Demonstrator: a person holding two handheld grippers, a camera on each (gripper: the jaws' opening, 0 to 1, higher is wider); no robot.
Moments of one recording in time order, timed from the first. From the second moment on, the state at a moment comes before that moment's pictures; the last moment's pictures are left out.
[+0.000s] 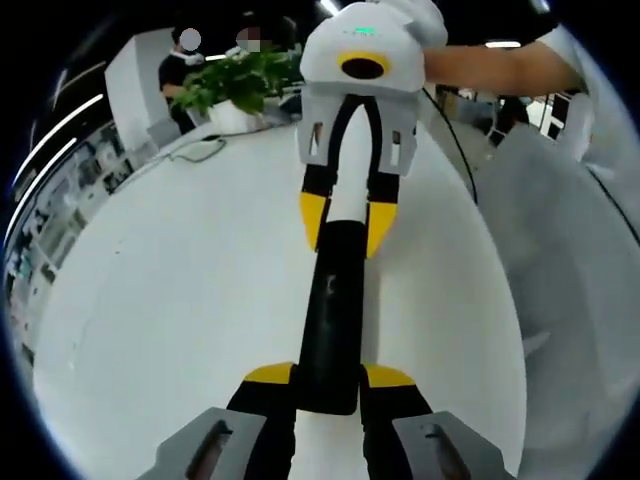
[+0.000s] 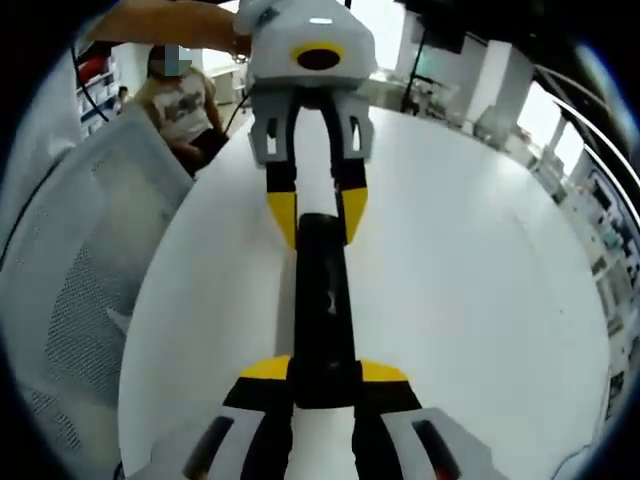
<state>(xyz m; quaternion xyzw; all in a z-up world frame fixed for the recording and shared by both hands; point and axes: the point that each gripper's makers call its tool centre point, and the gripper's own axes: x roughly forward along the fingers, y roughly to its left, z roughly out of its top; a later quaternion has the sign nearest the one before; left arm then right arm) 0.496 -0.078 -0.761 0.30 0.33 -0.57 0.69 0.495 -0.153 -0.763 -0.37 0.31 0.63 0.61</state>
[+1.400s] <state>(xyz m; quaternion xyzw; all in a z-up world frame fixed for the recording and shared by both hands) 0.474 -0.070 -0.774 0.33 0.35 -0.57 0.67 0.477 -0.146 -0.777 -0.37 0.32 0.62 0.61</state>
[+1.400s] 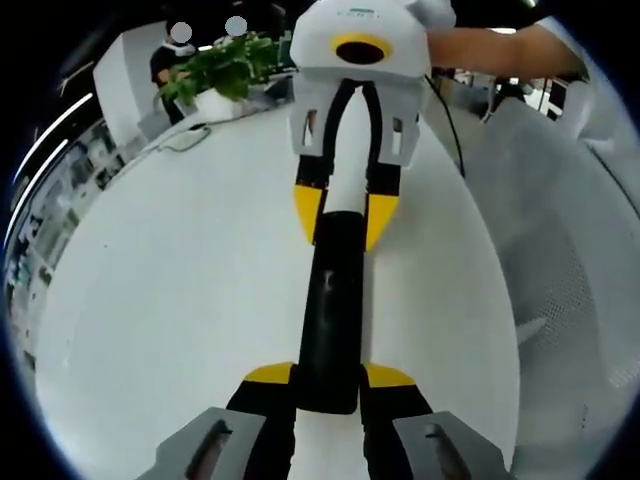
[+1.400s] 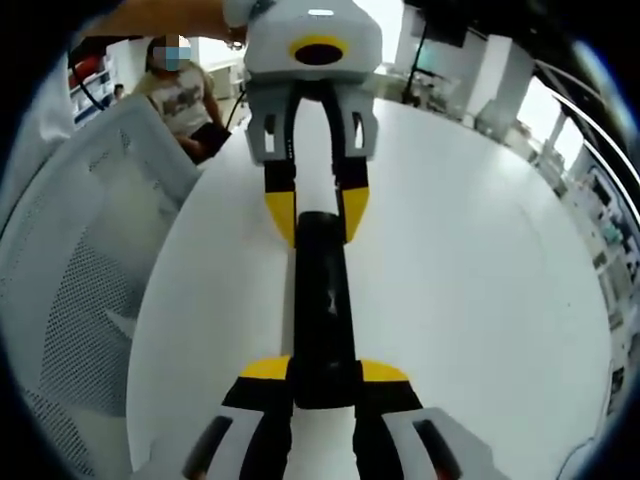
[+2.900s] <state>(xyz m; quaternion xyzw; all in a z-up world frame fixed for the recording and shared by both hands) 0.474 -0.065 -0.781 0.30 0.34 -0.59 0.67 0.478 -0.145 -0.786 -0.38 0.34 0.63 0.59</state>
